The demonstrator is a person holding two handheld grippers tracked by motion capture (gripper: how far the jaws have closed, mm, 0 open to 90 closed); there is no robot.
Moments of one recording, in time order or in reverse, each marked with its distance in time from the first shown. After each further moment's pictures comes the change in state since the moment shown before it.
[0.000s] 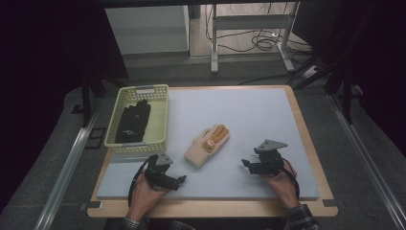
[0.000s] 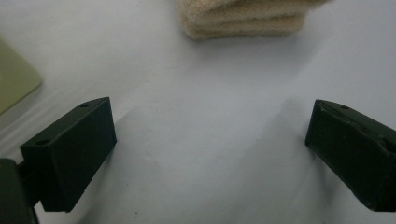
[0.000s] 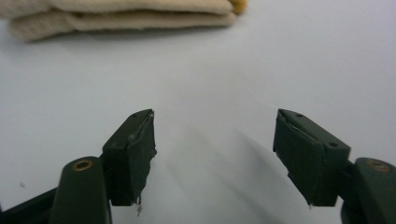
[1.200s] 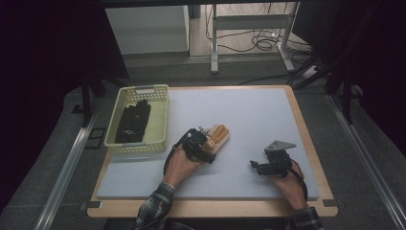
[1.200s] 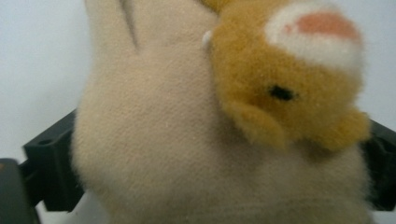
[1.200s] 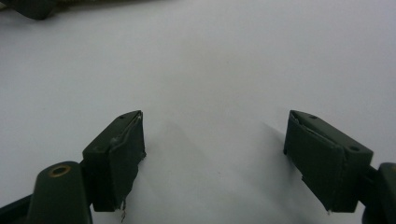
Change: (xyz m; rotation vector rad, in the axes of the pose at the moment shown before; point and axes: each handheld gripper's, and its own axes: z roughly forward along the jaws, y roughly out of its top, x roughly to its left) left arm -0.015 0.120 0.086 0.192 0.003 0.008; right arm -0.021 -0.017 -0.005 0.036 -0.033 0.043
